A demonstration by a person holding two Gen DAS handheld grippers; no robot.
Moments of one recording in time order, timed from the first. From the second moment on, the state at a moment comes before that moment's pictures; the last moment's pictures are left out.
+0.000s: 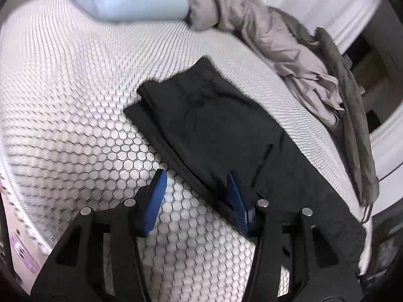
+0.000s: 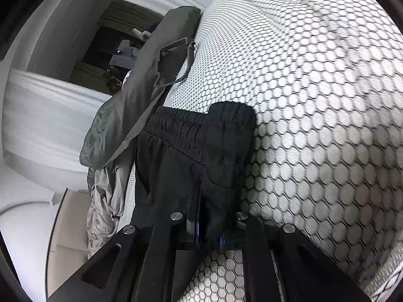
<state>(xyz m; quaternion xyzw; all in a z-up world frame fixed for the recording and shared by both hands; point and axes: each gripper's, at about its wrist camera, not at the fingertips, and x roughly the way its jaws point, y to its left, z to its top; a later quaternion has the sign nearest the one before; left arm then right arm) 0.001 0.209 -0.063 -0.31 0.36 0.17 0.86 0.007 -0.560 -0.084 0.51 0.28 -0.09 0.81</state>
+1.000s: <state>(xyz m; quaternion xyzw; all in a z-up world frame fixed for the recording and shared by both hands) 0.051 0.047 -0.043 -0.25 0.37 0.00 0.90 0.006 -0.579 -0.065 0.47 0.24 -0.10 0.84</state>
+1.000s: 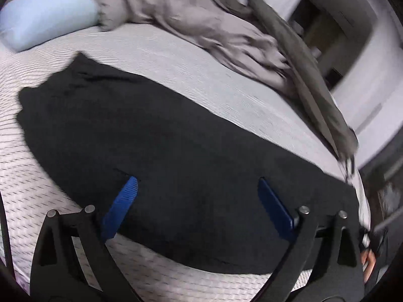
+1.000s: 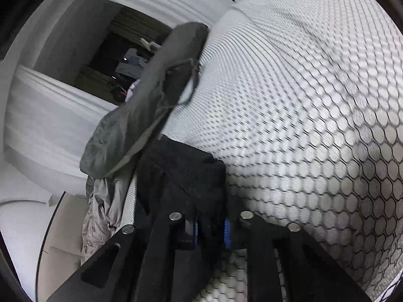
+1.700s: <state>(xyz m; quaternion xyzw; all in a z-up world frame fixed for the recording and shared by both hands) 0.075 -0.017 -0.057 -0.27 0.42 -0.08 0.86 0.053 -0.245 0.021 0.11 0.39 0.30 0.86</state>
